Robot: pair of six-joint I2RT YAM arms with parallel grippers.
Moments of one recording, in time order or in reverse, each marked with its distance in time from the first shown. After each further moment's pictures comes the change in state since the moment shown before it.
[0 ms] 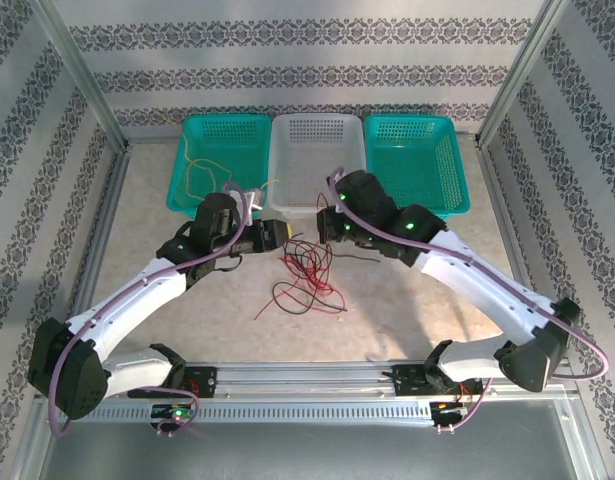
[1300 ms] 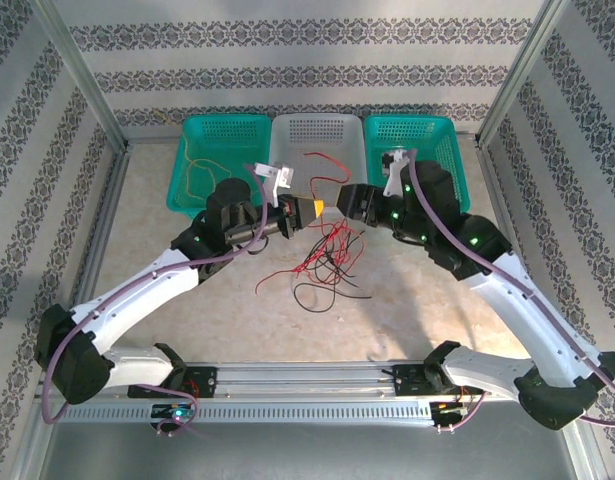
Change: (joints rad) left arm -0.141 0.072 0.187 0.238 -0.008 0.060; right arm -0.156 -0.222 -0.067 0.062 -0.125 0.149
